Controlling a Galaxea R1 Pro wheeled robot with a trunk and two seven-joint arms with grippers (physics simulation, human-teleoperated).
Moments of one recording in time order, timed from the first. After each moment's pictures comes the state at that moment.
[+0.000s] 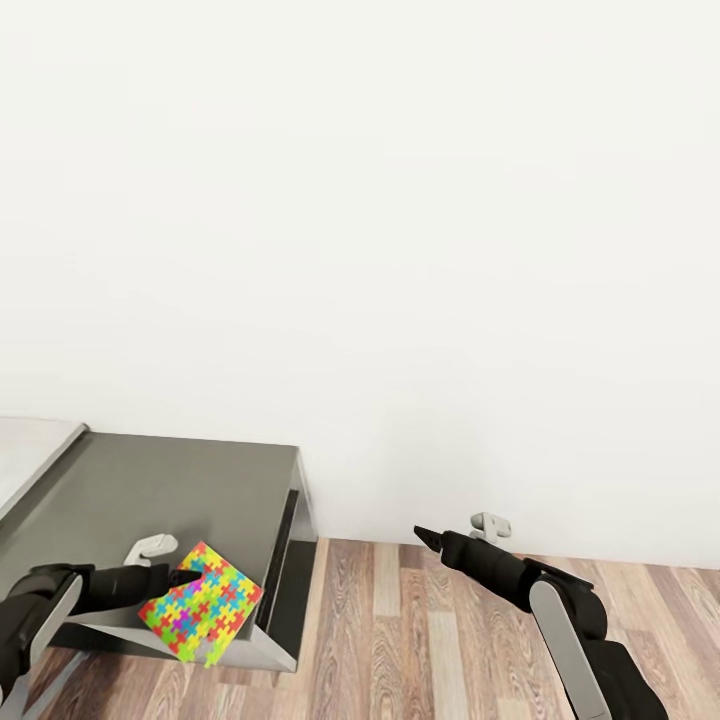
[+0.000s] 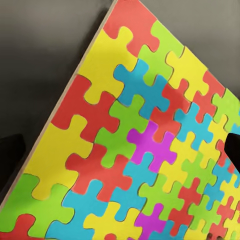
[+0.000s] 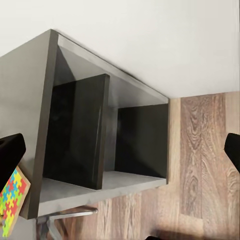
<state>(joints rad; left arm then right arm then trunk) -0.54 0.43 0.02 -0.70 0.20 0.67 -0.76 -0.24 -0.02 0.00 -1.53 -0.56 0.80 0.15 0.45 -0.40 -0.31</state>
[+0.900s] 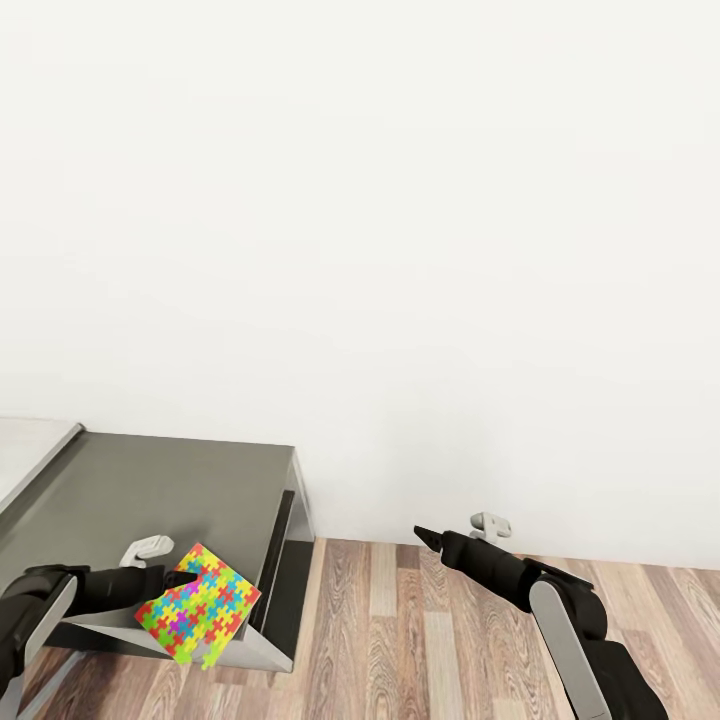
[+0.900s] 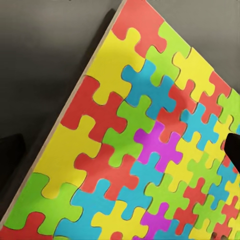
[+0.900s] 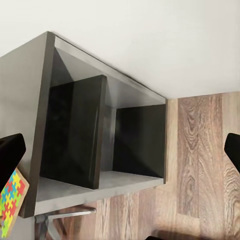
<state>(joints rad) -0.54 0.44 0.02 -0.69 0.20 0.67 -0.76 -0.24 -0.02 0.00 -1.53 -0.56 0.80 0.15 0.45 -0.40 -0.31</state>
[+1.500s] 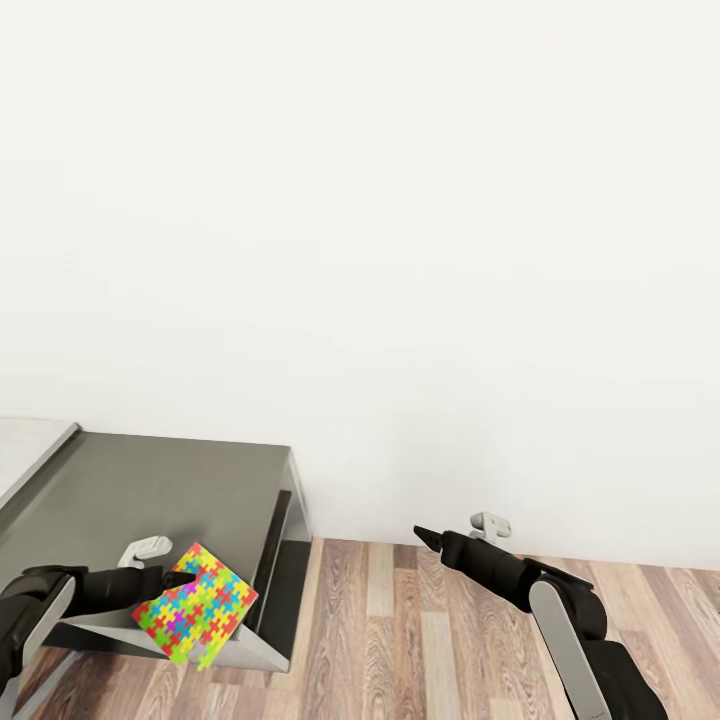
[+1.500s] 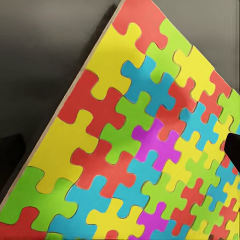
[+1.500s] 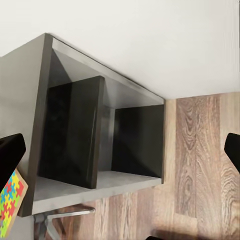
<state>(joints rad) -0.54 0.45 0.02 -0.68 0.20 0.67 -0.76 -0.24 -0.02 0.00 -1.53 -0.56 0.80 0.15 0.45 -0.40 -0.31</state>
